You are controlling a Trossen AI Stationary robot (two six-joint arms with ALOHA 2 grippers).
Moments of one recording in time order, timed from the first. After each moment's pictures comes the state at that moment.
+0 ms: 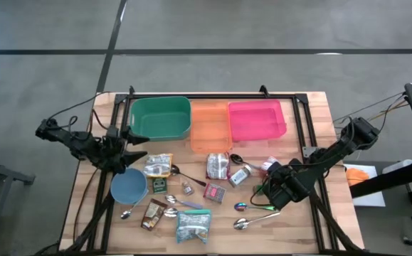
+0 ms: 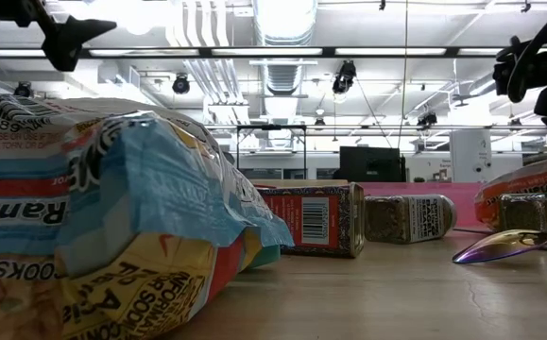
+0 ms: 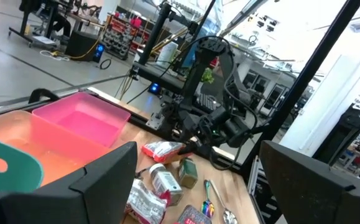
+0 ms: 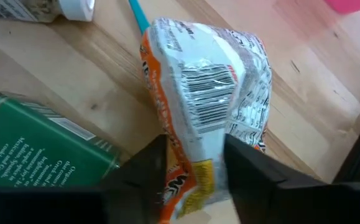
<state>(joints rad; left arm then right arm) -0.43 0.22 0.37 -0.09 -0.52 -0.42 0.67 1.49 0.83 -1.10 0.38 1.57</state>
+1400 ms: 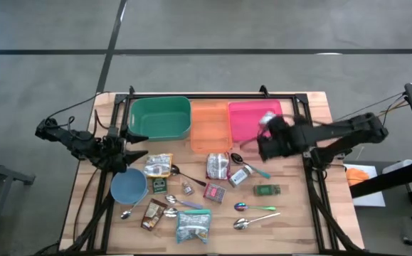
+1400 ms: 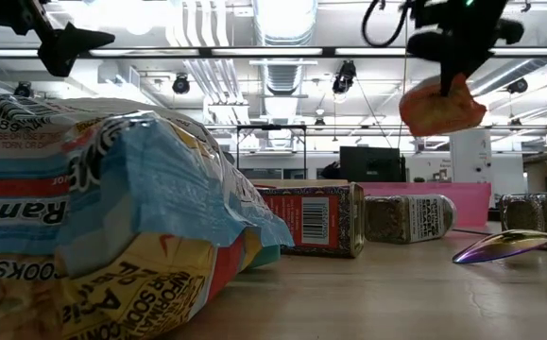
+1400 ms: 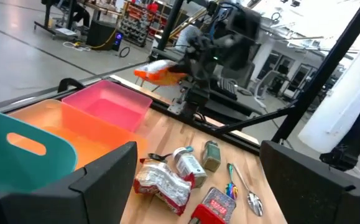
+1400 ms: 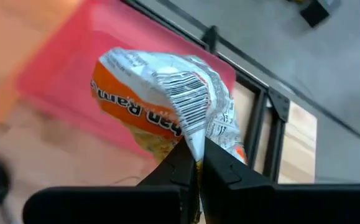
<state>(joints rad) -0.43 0.22 0.41 -0.24 -0.57 -0.42 0.10 1.33 1.17 -1.49 0.79 1.20</state>
